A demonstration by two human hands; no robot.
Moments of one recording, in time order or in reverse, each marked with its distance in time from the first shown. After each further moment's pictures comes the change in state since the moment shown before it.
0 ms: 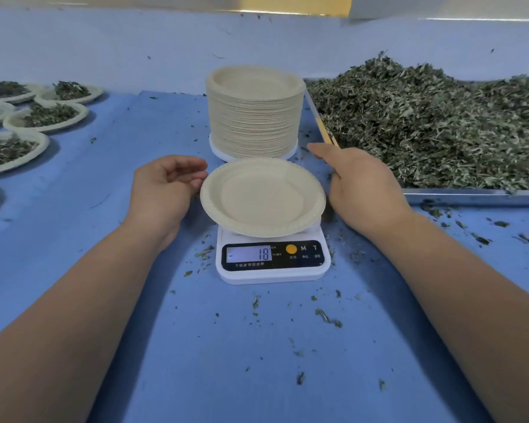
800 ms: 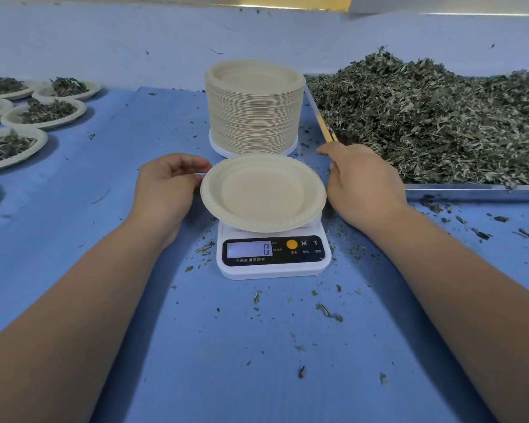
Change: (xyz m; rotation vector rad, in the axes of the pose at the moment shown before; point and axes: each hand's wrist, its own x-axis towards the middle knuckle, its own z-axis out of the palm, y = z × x) left_hand -0.002 0.000 0.004 0.028 -0.009 -0.020; right_hand 0.001 0.008 0.013 -0.168 0.043 0.092
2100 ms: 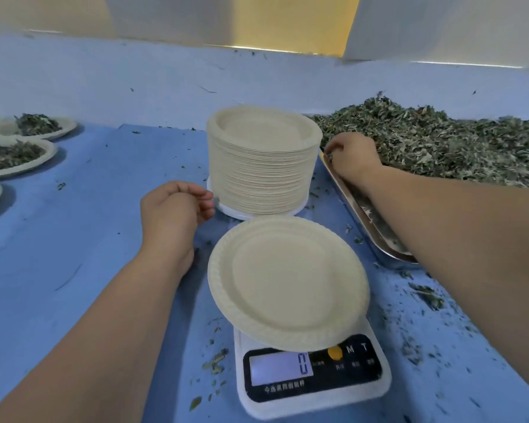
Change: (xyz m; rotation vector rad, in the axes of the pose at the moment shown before) left_hand 0.093 -0.009 0.031 -0.293 0.155 -0.153; right_hand 0.201 0.064 0.071 0.153 -0.026 0.257
